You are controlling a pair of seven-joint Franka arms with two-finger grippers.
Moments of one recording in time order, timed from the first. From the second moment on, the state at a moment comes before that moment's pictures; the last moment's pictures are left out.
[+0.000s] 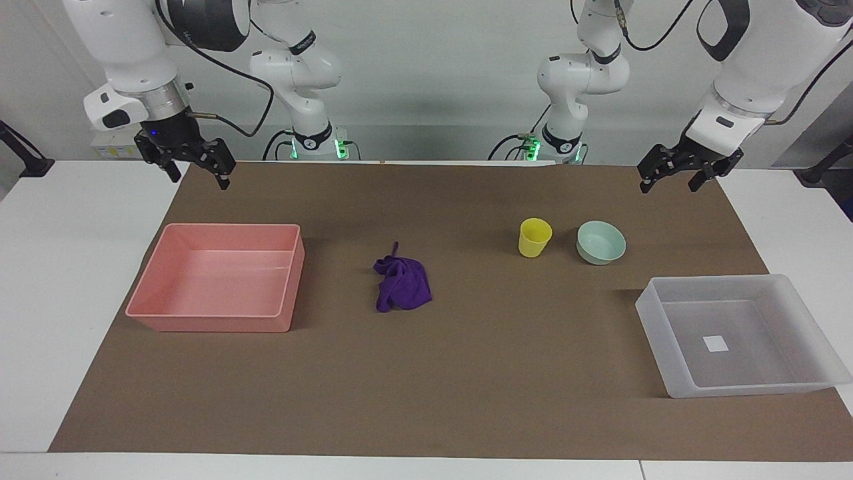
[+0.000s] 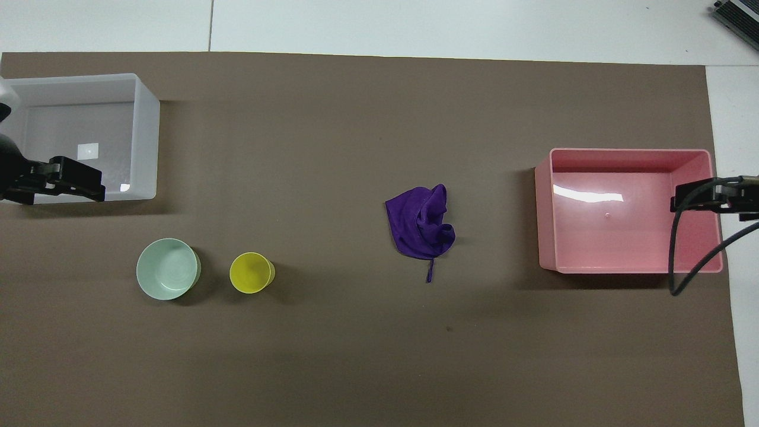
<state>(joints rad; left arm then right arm) -0.05 0.02 -0.03 -1.54 -0.01 1.51 -0.07 0.02 -0.10 -0.09 -1.75 -0.05 1.67 0.06</state>
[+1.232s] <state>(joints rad) 0.09 0.04 -0.03 -1.75 -0.04 1.49 -0.04 0.06 -0.09 -0.08 -1.69 -0.05 1.56 -0.02</state>
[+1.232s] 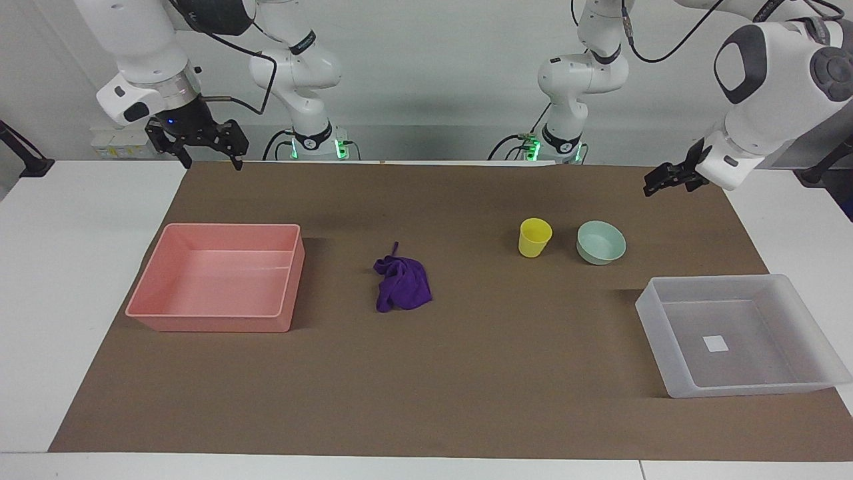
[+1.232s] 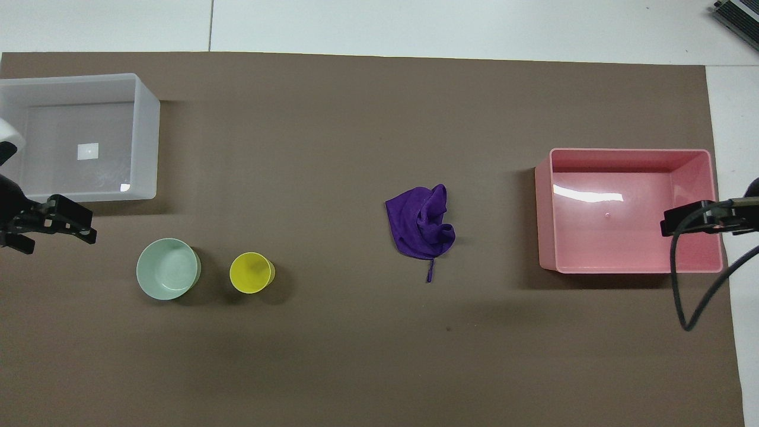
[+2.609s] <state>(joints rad) 0.11 -0.06 -0.03 -2.38 -0.16 2.07 0.01 0.50 0.38 -0.07 -1.80 0.03 2.35 0.26</state>
